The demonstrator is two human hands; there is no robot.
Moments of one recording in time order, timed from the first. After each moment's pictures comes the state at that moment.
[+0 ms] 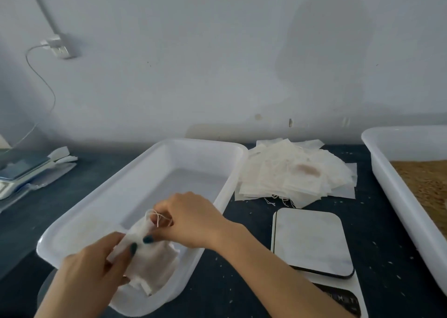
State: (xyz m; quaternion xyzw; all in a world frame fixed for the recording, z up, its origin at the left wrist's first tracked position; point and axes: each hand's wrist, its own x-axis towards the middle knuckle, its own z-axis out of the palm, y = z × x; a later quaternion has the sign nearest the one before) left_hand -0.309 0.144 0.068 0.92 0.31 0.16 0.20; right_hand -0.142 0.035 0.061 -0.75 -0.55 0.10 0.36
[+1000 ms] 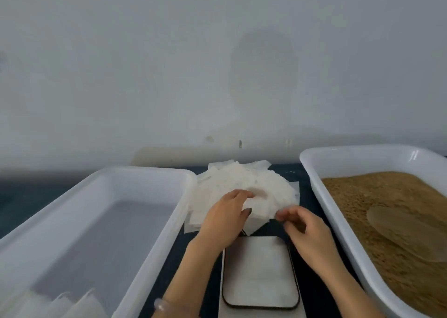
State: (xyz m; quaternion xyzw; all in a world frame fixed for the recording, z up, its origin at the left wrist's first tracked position) left_hand -0.035 0.001 0.011 0.97 -0.07 0.10 0.21; right_hand -0.042 -0.195 -0.012 -0.83 -0.11 -0.06 0.54
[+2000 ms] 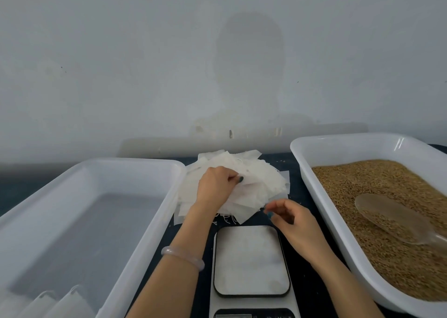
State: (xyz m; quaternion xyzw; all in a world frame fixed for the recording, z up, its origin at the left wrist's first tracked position) left_hand 0.028 0.008 0.010 0.96 0.02 0.13 0.26; right_hand -0.031 -0.196 -0.029 -0.82 -0.11 -0.02 0.57
